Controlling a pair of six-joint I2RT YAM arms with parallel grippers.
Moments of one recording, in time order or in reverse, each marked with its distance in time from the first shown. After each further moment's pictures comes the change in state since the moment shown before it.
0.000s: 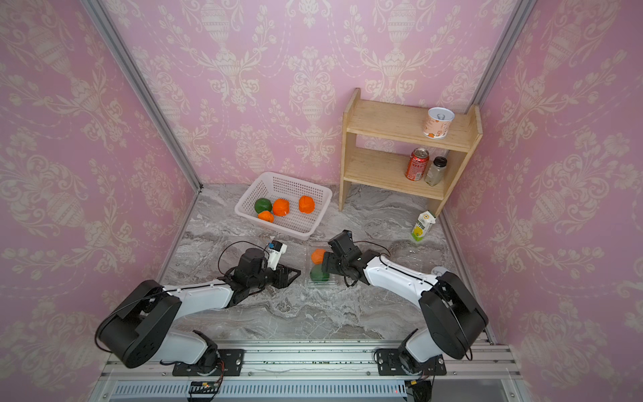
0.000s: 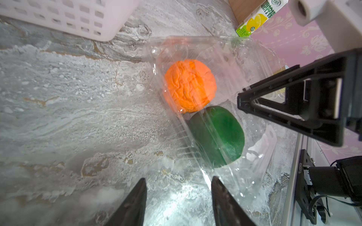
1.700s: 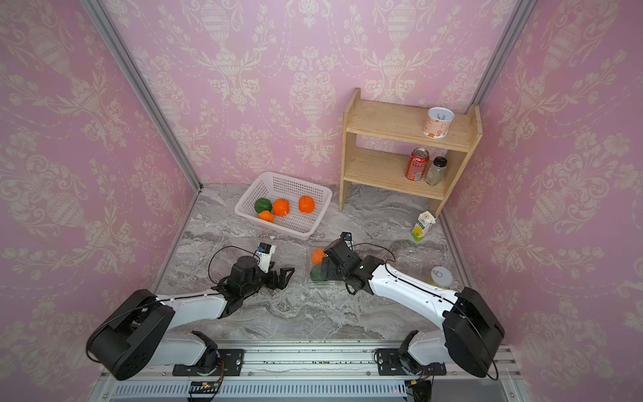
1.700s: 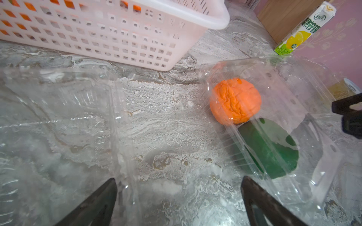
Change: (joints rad) left arm 0.012 -0.116 -0.129 0.128 -0.270 0.089; right arm 0.105 -0.127 0.013 -0.154 0.149 0.000
